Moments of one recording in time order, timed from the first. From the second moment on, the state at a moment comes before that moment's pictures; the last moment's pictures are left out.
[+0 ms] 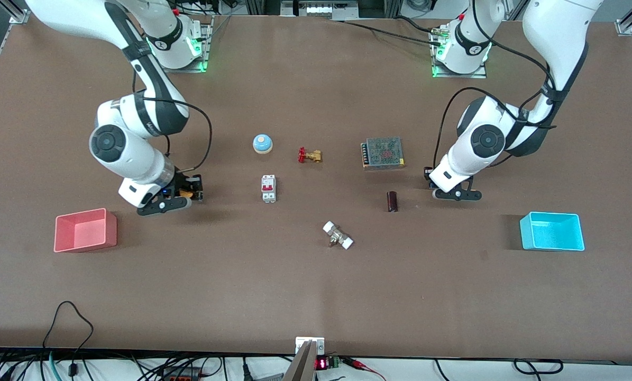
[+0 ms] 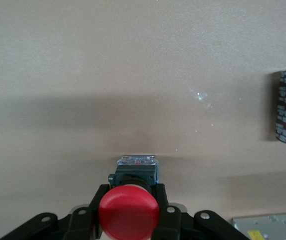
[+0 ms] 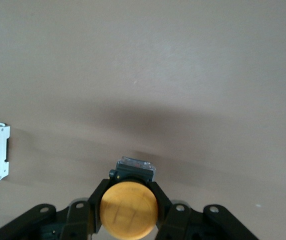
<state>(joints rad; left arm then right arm) 0.18 0.39 -0.44 -2.21 0.24 2.44 -0.42 0.03 0.39 0.26 -2.00 -0.04 2.37 0.10</state>
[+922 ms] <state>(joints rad) 0.18 0.44 -0.43 -2.25 0.24 2.56 -0.49 0.08 0.47 0.26 -2.01 -0.08 2.42 0.15</state>
